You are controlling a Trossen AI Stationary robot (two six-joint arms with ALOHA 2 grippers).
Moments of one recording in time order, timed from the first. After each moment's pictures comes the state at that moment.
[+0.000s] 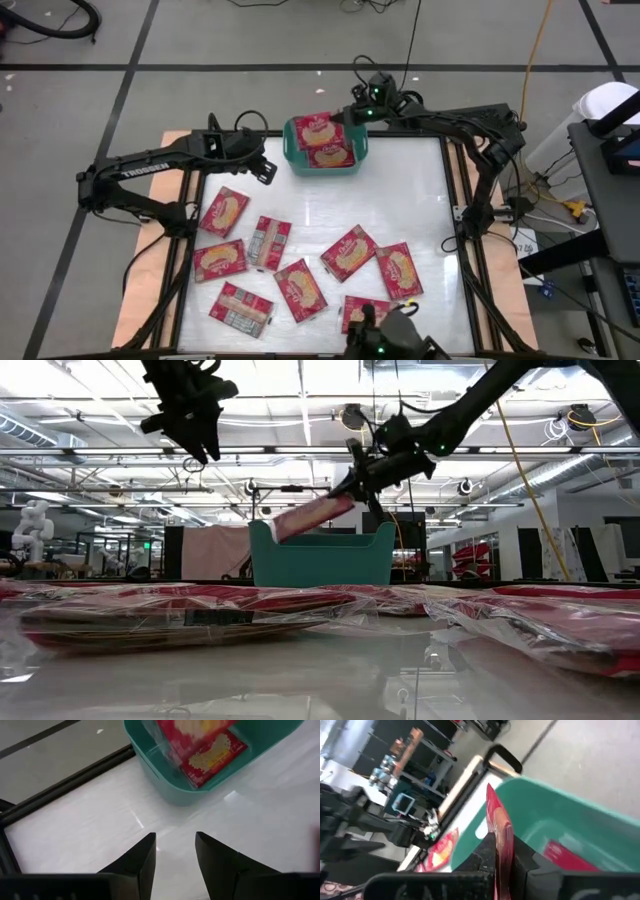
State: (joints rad) left arm 0.31 1.25 1.21 -0.97 -0.34 -0.59; right arm -0.80 1.85 1.30 0.11 -0.65 0.62
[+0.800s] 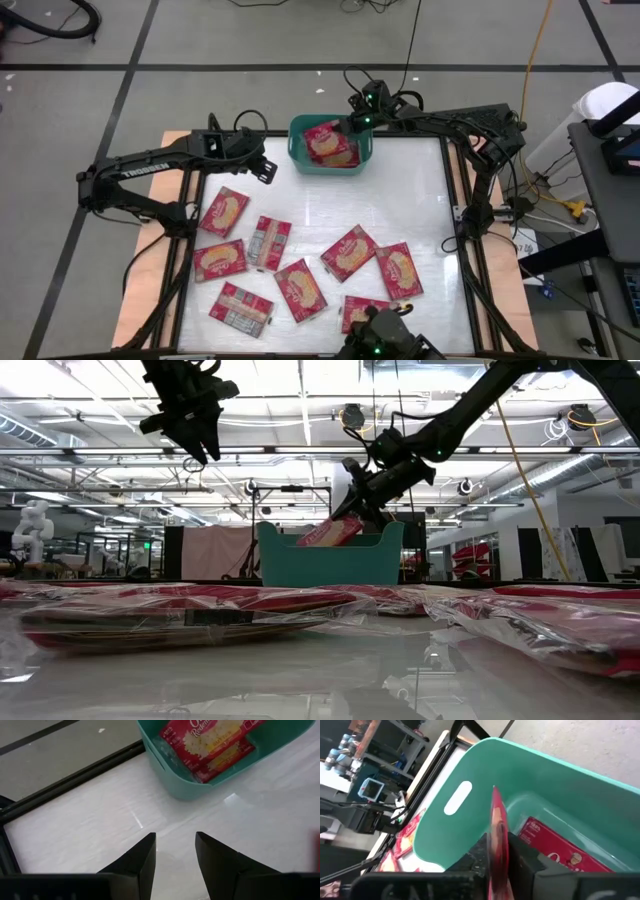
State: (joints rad) left arm 0.31 1.25 1.21 -0.97 -0.34 -0.61; right arm -0.78 1.88 1.30 -0.03 -0.57 0.52
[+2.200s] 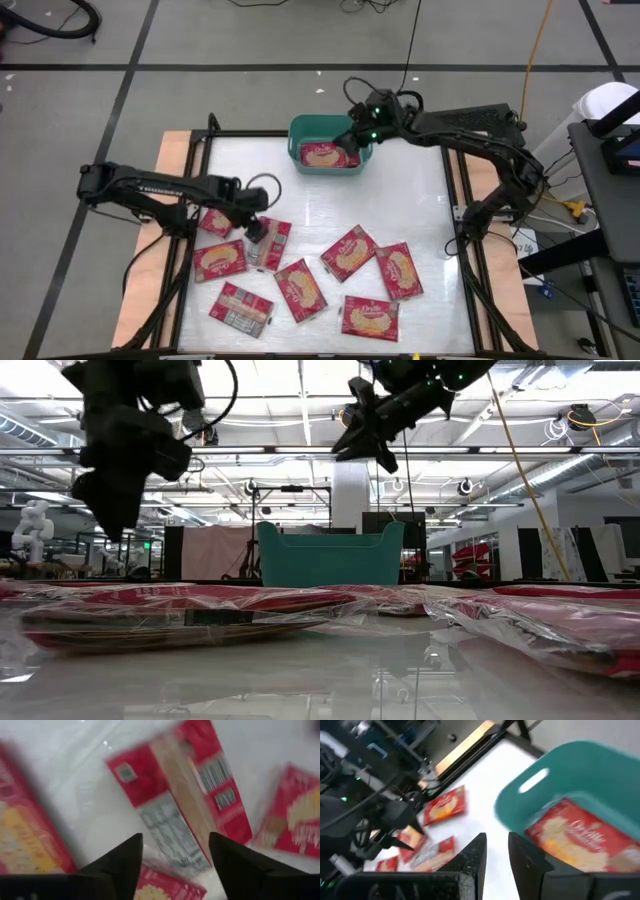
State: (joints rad) left arm 0.02 1.25 0.79 -0.85 0.15 -0.80; right arm -0.54 1.56 1.30 -0.31 -0.39 0.41
